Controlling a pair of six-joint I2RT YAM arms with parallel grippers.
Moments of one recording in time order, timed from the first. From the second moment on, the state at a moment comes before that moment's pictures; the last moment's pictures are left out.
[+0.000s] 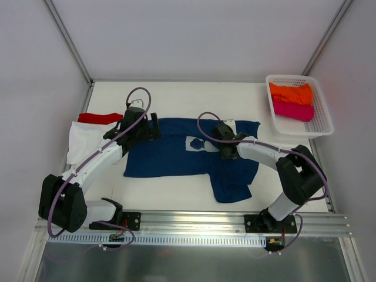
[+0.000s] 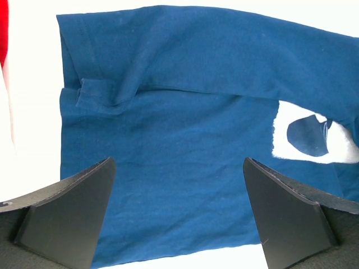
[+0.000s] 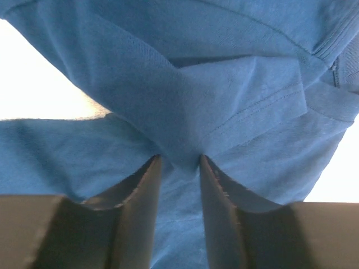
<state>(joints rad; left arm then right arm) -0.39 1.27 0.90 -0.37 -0.18 -0.46 0.66 1.62 0.95 -0.50 0.46 0.44</state>
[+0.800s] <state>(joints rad) -0.39 1.31 0.89 -0.37 -0.18 -0.44 0.66 1.52 1.00 -0.56 0.43 0.41</state>
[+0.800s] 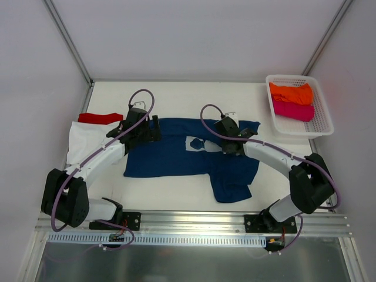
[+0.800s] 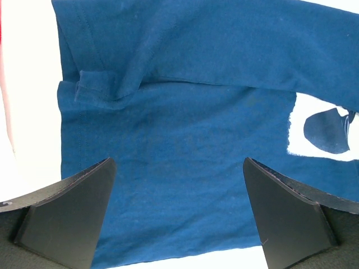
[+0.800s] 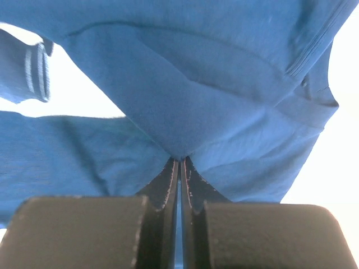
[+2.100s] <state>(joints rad) -0.39 1.36 0.89 -0.36 -0.14 -0.44 0.61 1.51 0.98 -0.61 0.37 0.41</state>
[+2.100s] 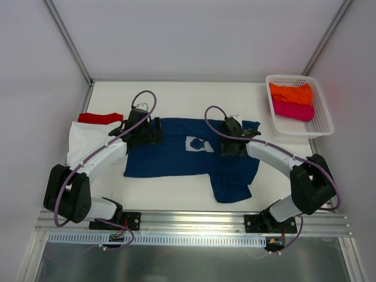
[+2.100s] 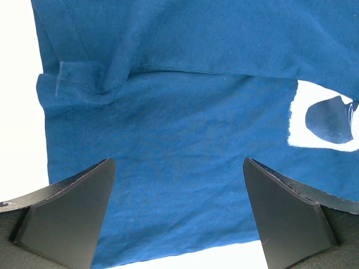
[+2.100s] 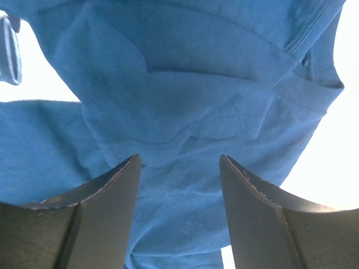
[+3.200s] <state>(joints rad) -0.25 1.80 1.25 -0.38 -0.19 -0.44 0.28 1.92 1.40 -0.57 0.36 0.33</state>
